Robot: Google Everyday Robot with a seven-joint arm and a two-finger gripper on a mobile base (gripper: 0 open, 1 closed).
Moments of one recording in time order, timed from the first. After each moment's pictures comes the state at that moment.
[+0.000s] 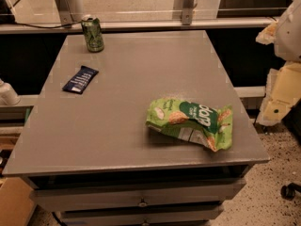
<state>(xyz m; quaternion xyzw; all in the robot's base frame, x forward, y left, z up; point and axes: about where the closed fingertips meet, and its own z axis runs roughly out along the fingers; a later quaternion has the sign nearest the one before) 0.438 -0.217 0.976 -0.60 0.78 -0.03 0.16</state>
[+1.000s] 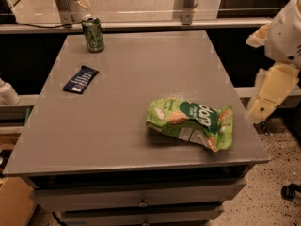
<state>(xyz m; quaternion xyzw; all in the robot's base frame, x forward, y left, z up) 0.447 -0.201 0.969 -0.60 0.78 0.00 0.19</state>
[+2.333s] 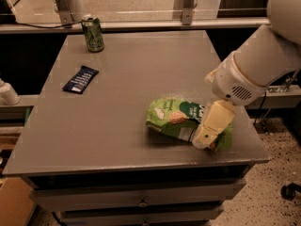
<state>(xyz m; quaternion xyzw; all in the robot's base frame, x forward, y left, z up) 0.450 -0.125 0.878 -0.57 0.79 0.11 0.19</state>
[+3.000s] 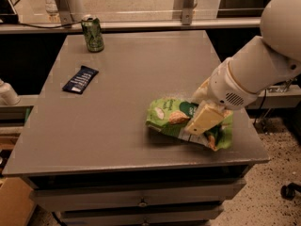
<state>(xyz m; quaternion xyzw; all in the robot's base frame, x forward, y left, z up) 0.460 -0.116 0.864 -0.58 0.78 0.11 0.22</state>
